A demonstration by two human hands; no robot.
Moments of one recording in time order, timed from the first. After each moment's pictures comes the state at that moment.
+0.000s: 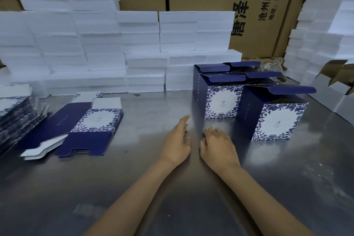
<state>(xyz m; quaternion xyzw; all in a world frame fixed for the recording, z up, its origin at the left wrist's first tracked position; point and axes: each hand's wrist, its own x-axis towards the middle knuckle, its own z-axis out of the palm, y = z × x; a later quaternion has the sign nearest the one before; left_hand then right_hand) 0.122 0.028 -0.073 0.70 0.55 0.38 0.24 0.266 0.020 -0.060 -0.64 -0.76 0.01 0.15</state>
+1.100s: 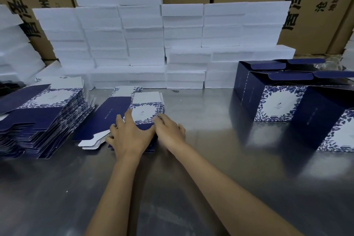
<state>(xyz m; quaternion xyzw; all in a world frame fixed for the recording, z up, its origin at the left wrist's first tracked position) -0.079 -0.001 -0.050 0.41 0.85 0.34 0.03 0.017 0.045 -0.051 -0.51 -0.71 0.40 0.27</state>
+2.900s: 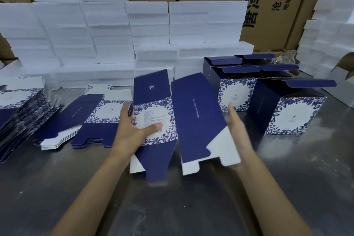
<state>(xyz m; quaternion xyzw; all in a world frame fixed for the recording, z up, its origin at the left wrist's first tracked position) 0.009 -0.018 -0.032 0.44 0.62 0.54 0.35 0.265 0.015 -0.031 -0.36 -0.36 0.69 0.50</state>
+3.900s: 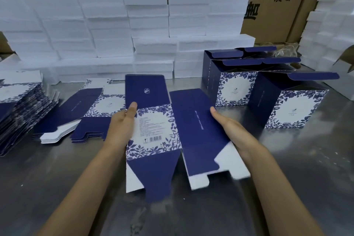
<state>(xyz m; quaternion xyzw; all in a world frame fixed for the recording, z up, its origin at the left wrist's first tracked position) -0.009 -0.012 -0.033 0.40 0.68 0.52 0.32 0.269 0.020 -0.042 -0.47 -0.44 0.66 0.40</state>
